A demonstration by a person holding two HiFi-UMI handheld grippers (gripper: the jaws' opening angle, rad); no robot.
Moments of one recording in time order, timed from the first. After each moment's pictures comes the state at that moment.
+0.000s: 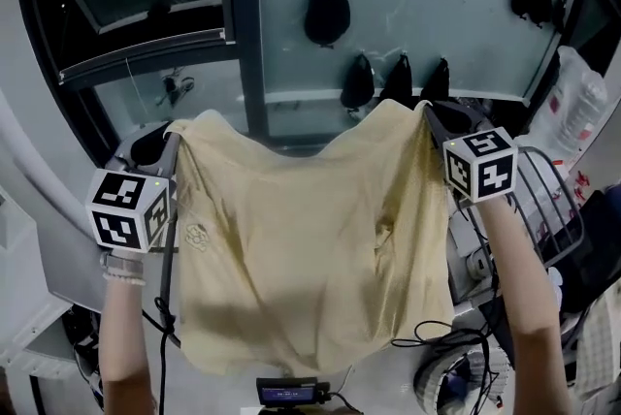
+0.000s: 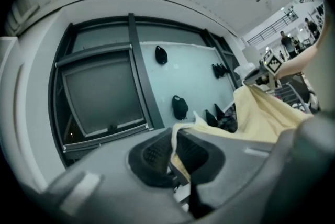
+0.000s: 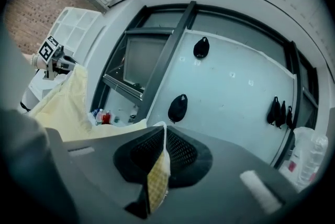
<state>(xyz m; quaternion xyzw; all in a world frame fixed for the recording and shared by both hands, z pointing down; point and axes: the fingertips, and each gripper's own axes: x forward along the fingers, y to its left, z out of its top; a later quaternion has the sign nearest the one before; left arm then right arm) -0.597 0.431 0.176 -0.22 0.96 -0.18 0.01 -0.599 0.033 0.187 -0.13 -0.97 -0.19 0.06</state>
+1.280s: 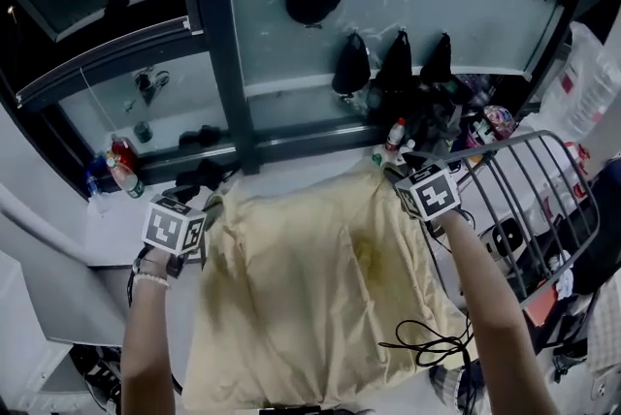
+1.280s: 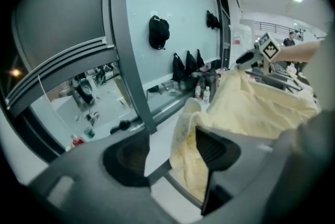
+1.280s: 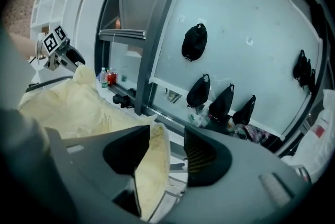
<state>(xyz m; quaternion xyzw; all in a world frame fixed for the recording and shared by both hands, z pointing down) -0.752 0.411 0.465 -0.34 0.87 -0.19 -0.30 -0.718 0.028 0.445 -0.13 -0.93 -0.18 0.30</state>
